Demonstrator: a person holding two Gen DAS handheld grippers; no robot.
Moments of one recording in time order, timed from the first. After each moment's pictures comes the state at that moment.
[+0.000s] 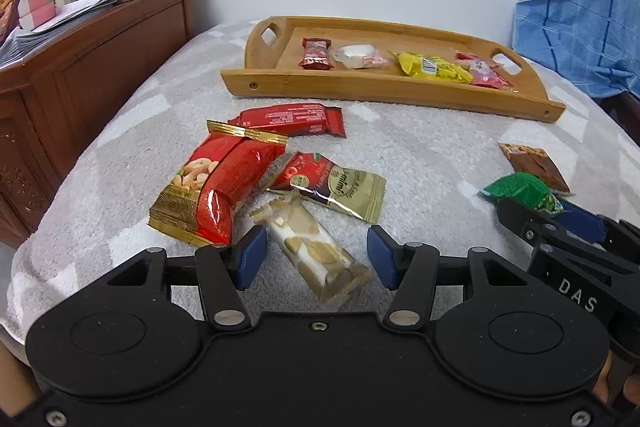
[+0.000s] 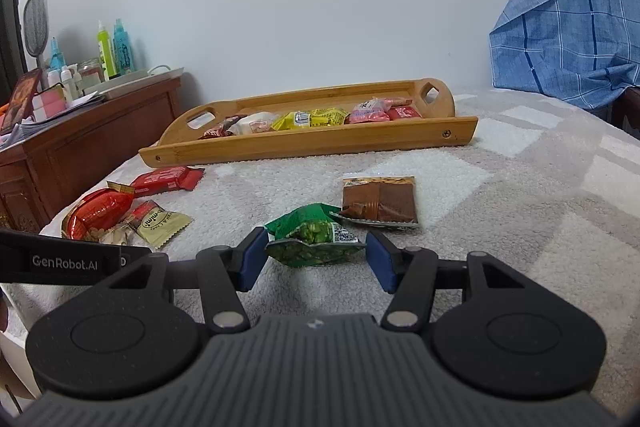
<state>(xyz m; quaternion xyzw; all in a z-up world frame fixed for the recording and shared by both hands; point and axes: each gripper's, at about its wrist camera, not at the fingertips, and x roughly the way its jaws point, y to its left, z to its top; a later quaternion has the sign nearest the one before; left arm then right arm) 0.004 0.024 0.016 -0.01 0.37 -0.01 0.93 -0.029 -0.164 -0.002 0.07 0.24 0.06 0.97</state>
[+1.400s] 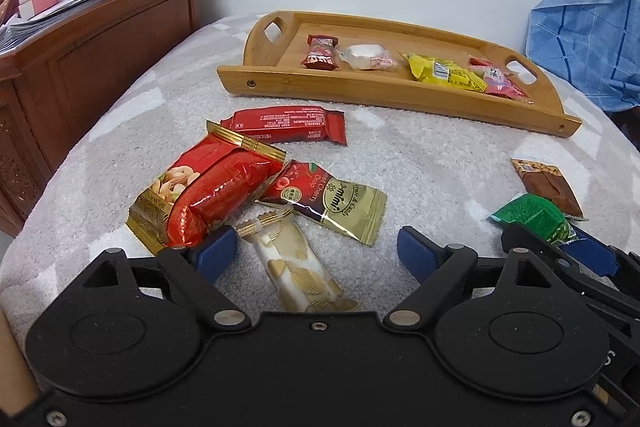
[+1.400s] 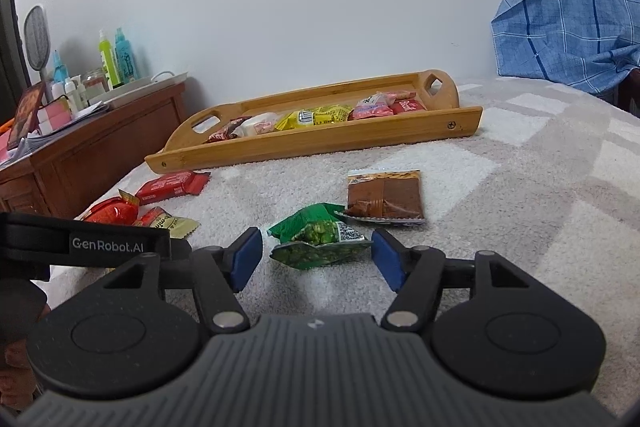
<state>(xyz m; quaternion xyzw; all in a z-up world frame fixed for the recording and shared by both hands) 0.023 0.018 0.007 -0.03 0.37 0.00 0.93 -0.028 -0.169 -0.003 0.10 0.24 0.07 0.96</state>
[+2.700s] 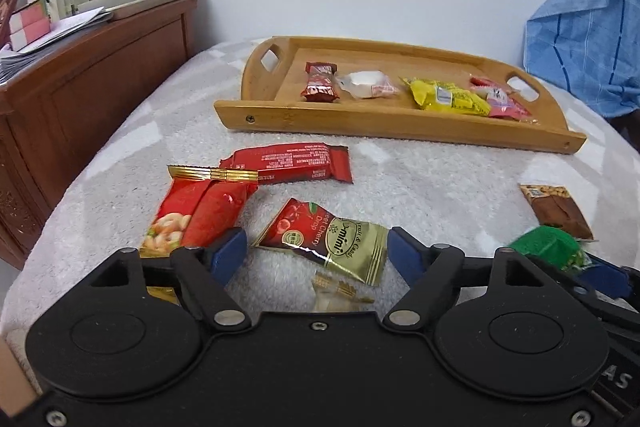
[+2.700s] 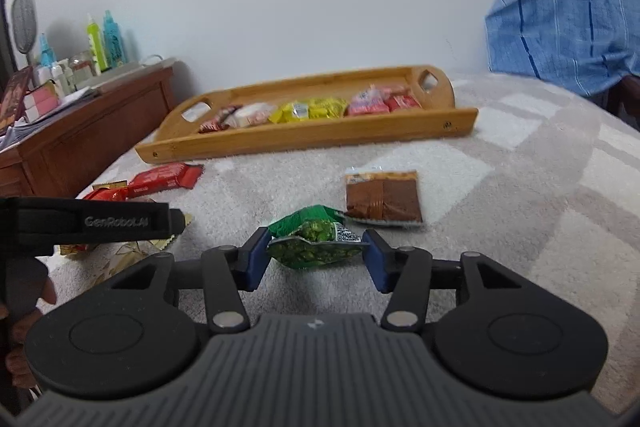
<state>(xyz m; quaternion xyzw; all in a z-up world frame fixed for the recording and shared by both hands) 0.042 0.022 0.012 -0.01 0.34 -0.01 0.94 -0.023 -0.158 0.009 0.08 0.28 0.04 0.96</state>
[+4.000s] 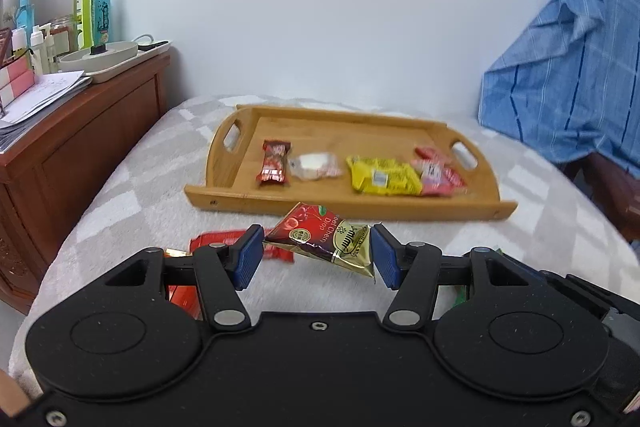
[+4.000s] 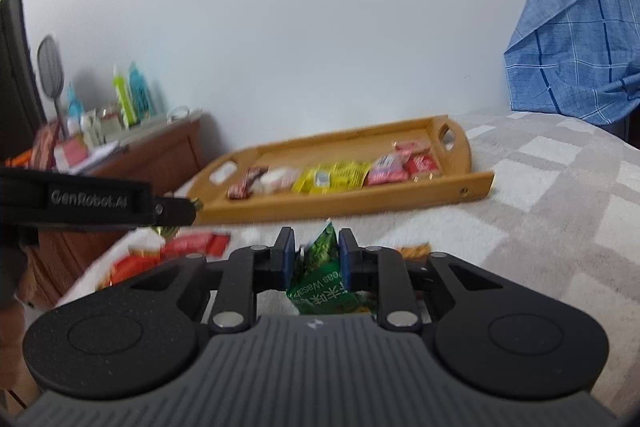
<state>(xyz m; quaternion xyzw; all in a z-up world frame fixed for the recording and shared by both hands) 0.024 0.009 0.094 -0.03 0.29 -0.05 0.96 -0.014 -0.181 0.042 0.12 0.21 0.09 0.97</state>
